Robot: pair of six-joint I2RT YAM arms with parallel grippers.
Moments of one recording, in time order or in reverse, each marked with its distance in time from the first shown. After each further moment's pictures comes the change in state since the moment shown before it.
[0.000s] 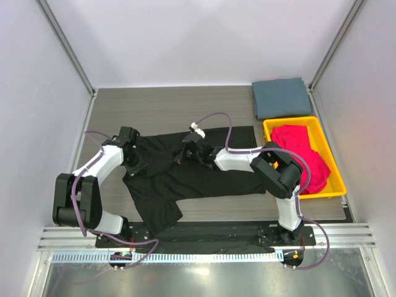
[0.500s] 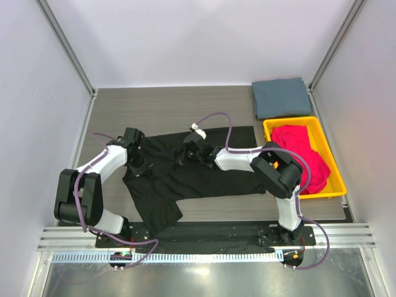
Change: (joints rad) left arm -0.045 0.033 -0.013 0.043 0.063 -0.059; right arm 0.000 0.000 0.000 -0.044 0.011 -0.023
